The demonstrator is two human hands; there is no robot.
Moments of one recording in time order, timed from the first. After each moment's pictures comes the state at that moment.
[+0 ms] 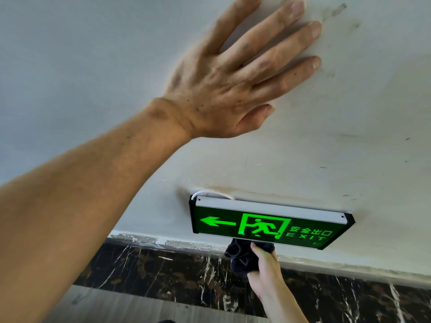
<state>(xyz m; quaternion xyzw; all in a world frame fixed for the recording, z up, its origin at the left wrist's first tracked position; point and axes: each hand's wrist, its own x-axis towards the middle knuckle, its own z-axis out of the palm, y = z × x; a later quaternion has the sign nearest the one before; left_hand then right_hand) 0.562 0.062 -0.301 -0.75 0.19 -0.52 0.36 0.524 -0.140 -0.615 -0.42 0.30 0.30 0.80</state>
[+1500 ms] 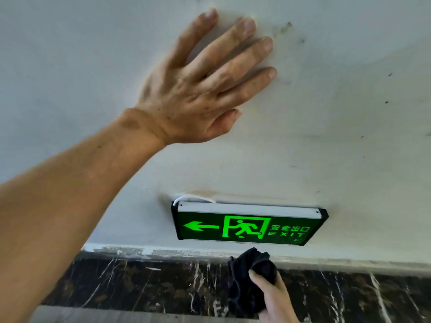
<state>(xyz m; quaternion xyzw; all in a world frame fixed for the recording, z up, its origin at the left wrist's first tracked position) 0.561 0.061 -0.300 -0.74 0.20 -0.53 0.37 0.493 -0.199 -0.602 -0.52 0.28 0.29 0.76</state>
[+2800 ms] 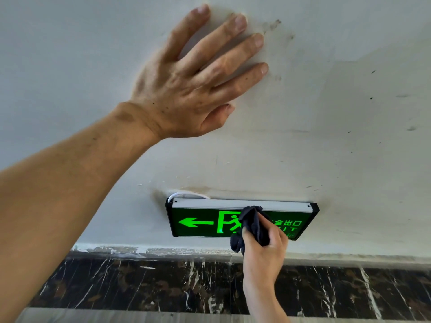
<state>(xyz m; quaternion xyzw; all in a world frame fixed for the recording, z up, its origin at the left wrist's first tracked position) 0.562 0.060 -0.299 -0.73 0.19 -0.54 0.38 0.505 -0.154 -0.535 -0.69 0.09 -0.03 0.71</state>
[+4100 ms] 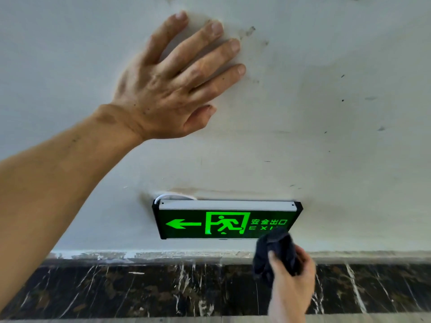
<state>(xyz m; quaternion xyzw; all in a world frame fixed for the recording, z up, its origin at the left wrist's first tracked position) 0.558 0.059 -0.299 -0.73 0.20 -0.54 0.37 0.495 -0.226 -0.546 -0.63 0.23 -0.07 0.73</state>
